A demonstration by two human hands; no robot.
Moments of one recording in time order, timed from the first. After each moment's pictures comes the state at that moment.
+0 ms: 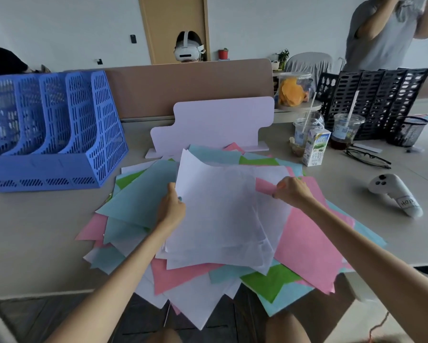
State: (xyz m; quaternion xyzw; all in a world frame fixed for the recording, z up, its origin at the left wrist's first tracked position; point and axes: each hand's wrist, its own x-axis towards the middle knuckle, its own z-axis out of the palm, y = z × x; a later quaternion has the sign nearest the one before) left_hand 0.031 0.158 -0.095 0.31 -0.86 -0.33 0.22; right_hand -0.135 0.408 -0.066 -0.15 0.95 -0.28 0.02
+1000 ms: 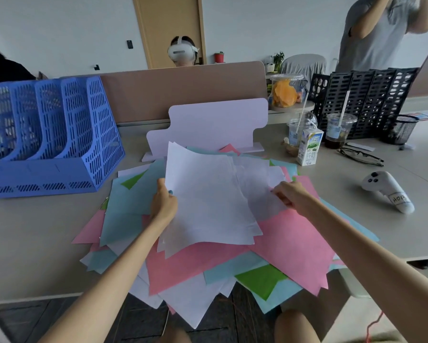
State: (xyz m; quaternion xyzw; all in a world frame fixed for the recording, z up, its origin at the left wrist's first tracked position) left_hand 0.025 0.150 -0.087 0.33 -0.83 -0.37 0.27; right_hand -0.135 0.417 -0.069 0.02 0.80 -0.57 0.17
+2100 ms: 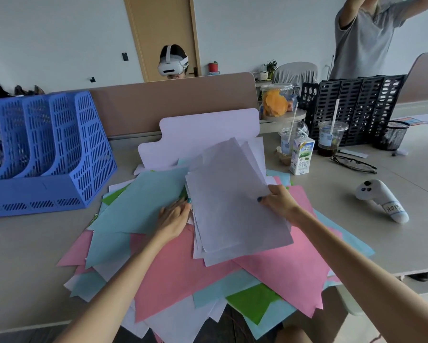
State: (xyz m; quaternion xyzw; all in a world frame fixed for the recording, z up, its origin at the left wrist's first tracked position) left_hand -0.004 0.163 -0.096 0.20 -0.95 -0.22 0.10; right_hand -0.144 0.413 -0.073 -0.17 0.83 -0.52 0.11
